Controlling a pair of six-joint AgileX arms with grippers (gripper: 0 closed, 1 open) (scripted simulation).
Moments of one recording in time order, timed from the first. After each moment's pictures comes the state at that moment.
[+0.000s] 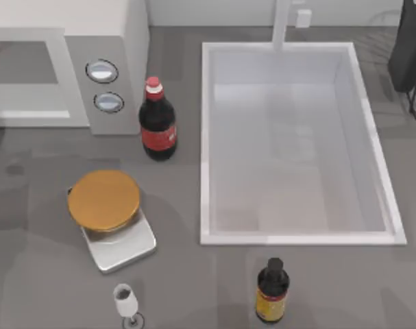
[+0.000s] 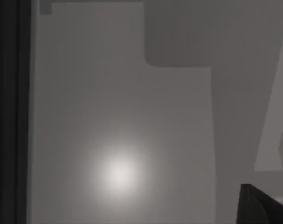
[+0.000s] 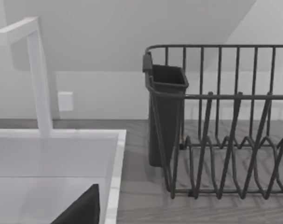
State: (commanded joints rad) left arm 0.26 1.89 1.38 -0.94 0.04 0.16; right arm 0.00 0.00 0.00 0.00 0.00 0.00
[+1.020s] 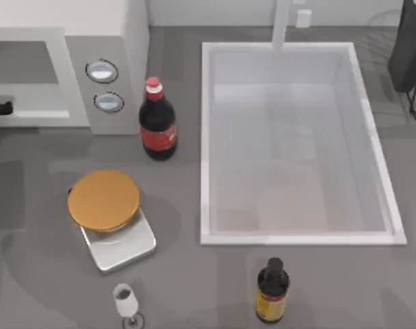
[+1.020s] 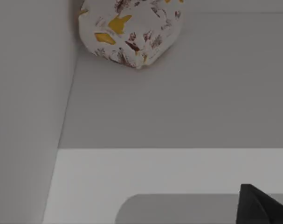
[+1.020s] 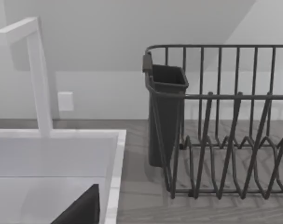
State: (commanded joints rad) left arm 0.25 2.07 0.91 0.73 0.25 0.12; right arm 0.00 0.00 0.00 0.00 0.00 0.00
